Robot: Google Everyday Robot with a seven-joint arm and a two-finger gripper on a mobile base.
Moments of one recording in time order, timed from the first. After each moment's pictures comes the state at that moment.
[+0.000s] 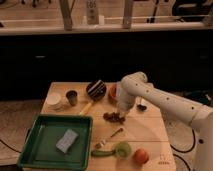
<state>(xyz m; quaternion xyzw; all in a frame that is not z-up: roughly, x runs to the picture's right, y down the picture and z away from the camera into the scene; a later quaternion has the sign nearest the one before) 0.099 0.154 0.829 -0.35 -0.16 -0.14 0.91</state>
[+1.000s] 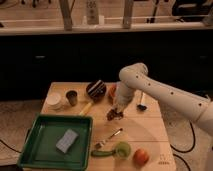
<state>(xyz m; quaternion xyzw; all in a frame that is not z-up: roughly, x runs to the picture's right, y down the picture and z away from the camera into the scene) 0.073 0.110 0.767 -0.32 -0.20 -0.22 0.90</state>
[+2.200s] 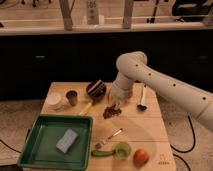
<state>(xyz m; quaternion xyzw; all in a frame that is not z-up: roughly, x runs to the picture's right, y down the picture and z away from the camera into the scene) 0.055 0.089 0.712 -0.31 -0.27 -0.34 0.85</state>
